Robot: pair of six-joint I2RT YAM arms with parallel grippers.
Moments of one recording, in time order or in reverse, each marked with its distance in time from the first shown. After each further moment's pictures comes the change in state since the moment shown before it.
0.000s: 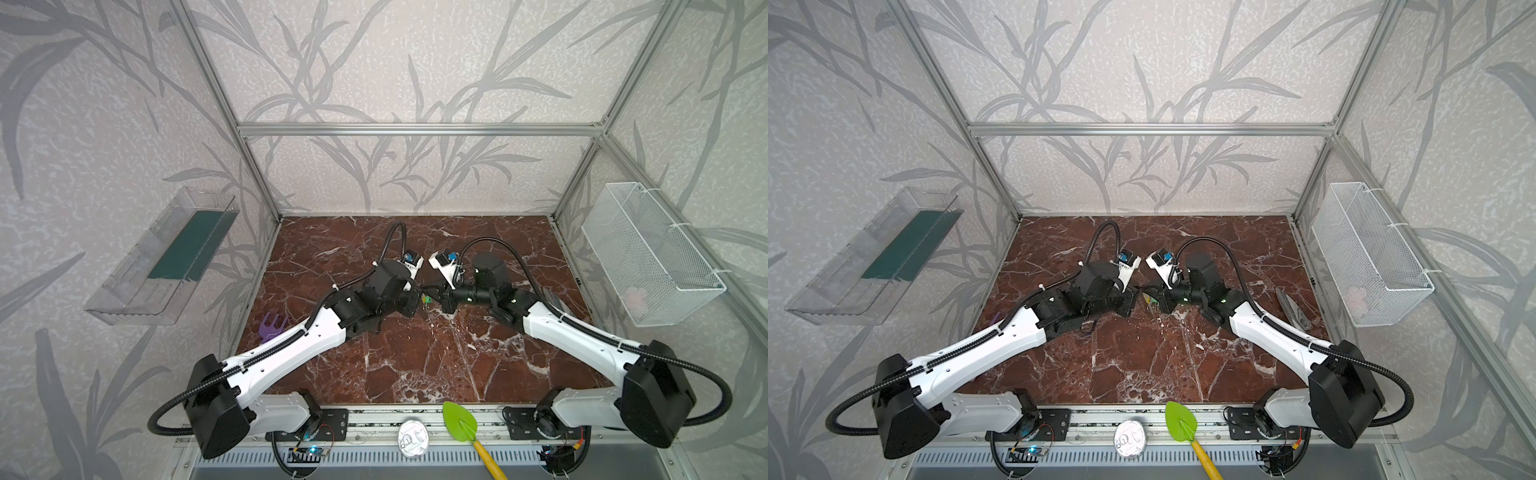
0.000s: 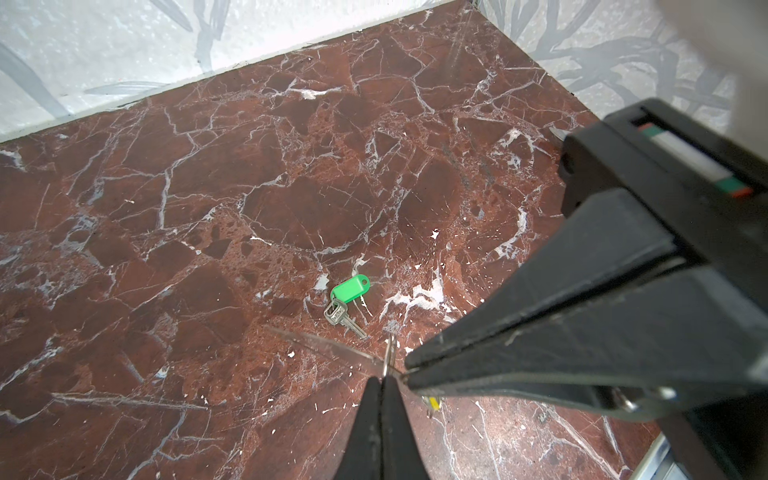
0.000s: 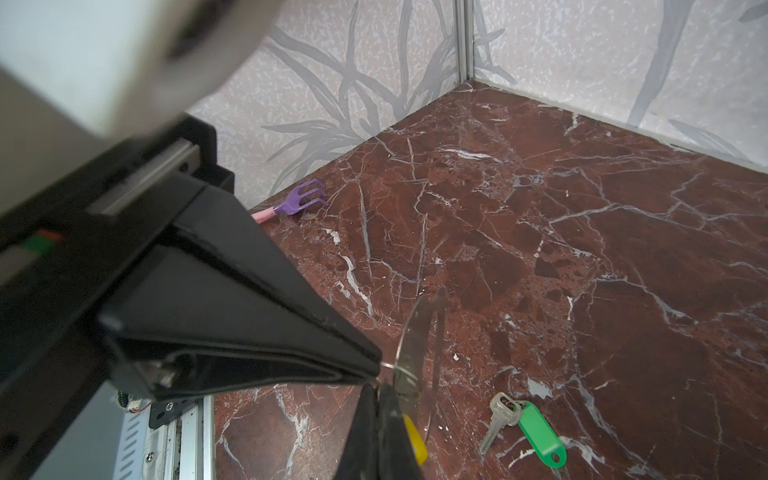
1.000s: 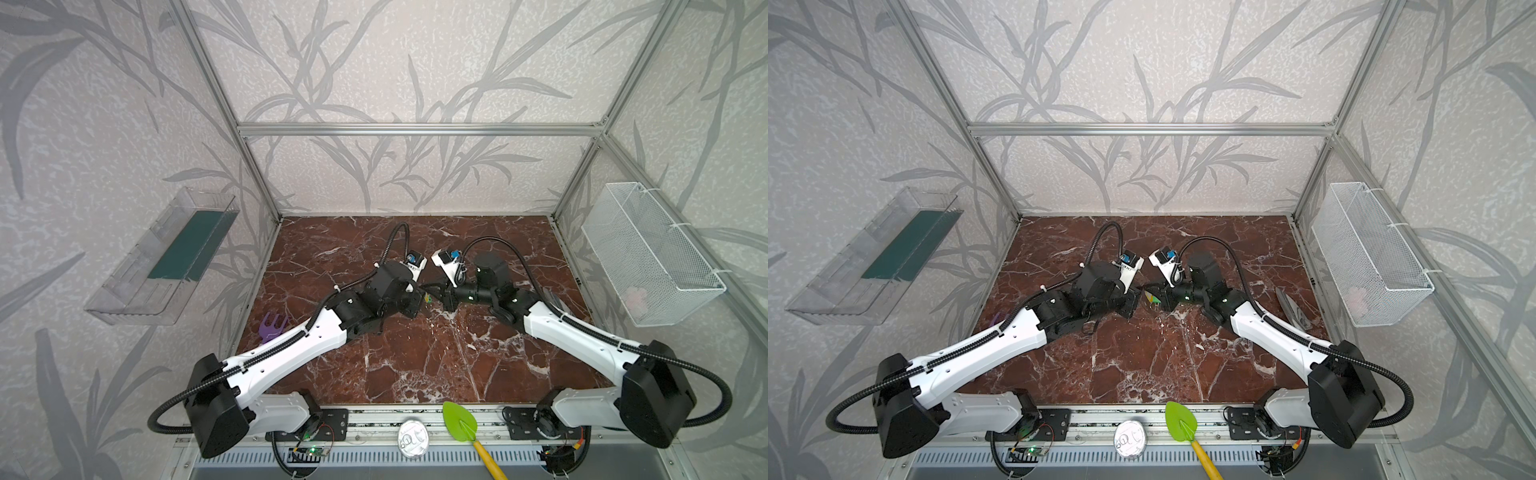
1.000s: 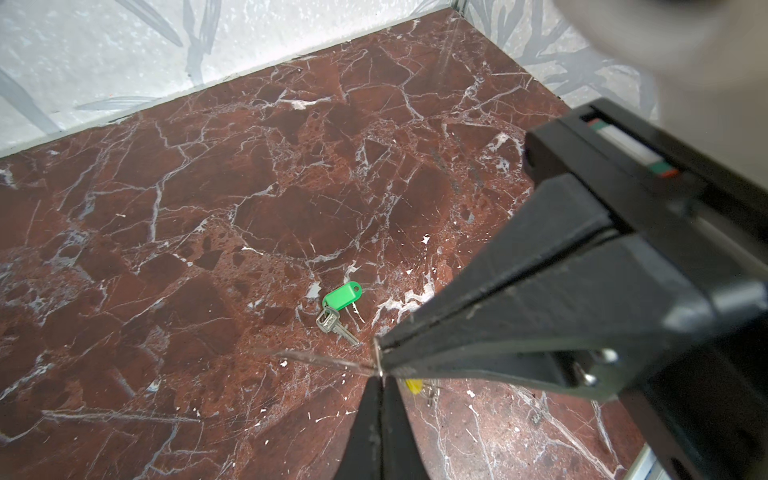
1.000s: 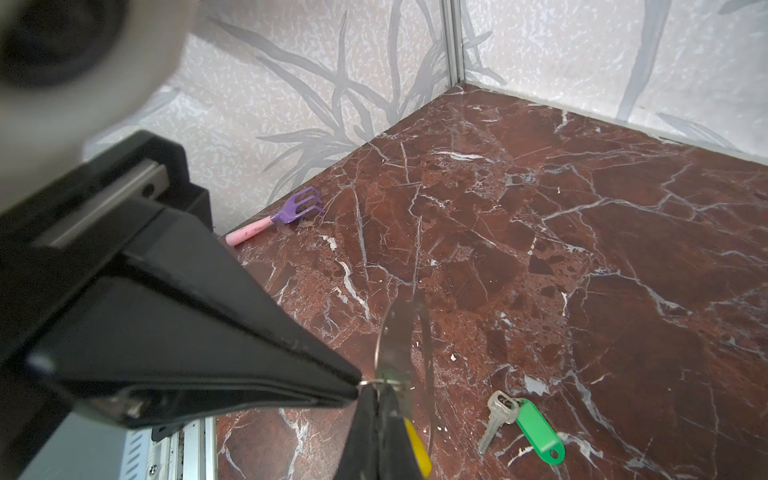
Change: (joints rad) left arm -0.027 0.000 0.000 0.017 0.003 0.012; right arm -0.025 0.000 -0.010 0.024 0.000 0.045
